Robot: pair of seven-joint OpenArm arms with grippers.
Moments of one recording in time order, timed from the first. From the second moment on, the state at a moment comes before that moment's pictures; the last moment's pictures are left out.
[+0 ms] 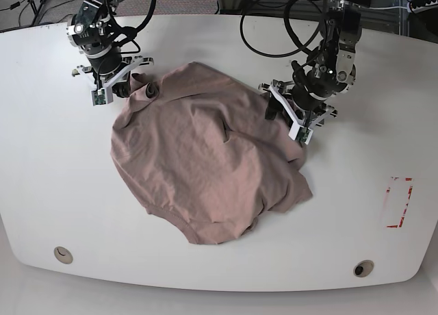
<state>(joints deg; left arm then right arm) 8.9 -10.1 7.2 98.8 -16.0 -10.8 45.0 -21.1 -5.8 30.5 109.9 7.0 34.8 -43.5</state>
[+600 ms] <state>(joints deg) 9.4 -12.1 5.4 100.8 -22.9 -11.0 44.1 -18.3 -5.2 30.6 107.8 7.0 32.7 -40.7</state>
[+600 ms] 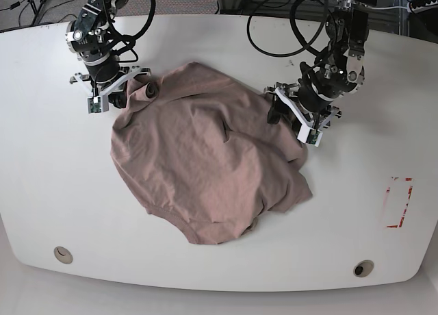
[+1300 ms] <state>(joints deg) 8.2 -11.1 6.3 99.5 -26.4 -11.5 45.9 -17.2 -5.6 31.4 111.4 9.3 32.6 -42.5</state>
